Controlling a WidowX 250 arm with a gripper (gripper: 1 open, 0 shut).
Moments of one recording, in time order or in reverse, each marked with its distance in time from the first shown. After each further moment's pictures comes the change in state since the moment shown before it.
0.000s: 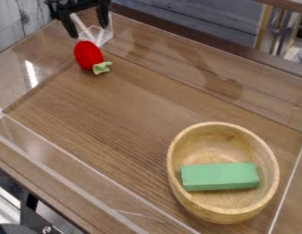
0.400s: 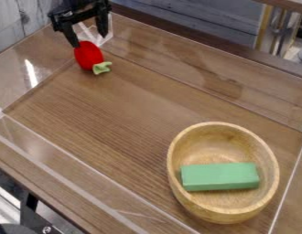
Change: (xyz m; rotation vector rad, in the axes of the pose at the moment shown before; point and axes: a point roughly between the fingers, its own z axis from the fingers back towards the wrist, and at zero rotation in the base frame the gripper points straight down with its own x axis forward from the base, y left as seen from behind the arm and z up) arm -0.001 -0.003 -0.018 0.004 -0.048 0.041
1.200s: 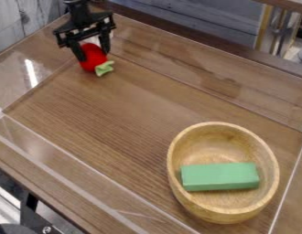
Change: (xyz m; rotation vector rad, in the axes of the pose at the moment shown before) arm -0.003 0.001 -0.034 -0.030 0.010 -0.117
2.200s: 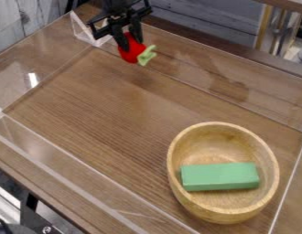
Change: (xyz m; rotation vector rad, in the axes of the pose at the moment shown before) arm -0.065 -0.065 0.029 -0.098 0.184 0.007
